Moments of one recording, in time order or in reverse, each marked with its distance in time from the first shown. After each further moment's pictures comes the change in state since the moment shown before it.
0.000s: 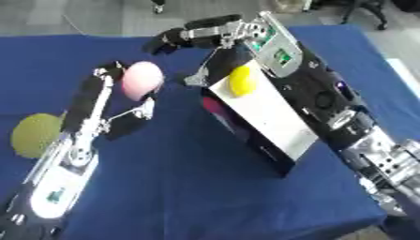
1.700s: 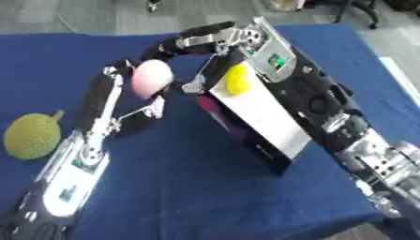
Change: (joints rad) left arm -0.017 -0.038 -0.001 0.035 -0.016 -0.014 0.038; right arm 0.009 0.009 0.013 0.000 0.035 -0.009 0.020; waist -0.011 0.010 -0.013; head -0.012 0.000
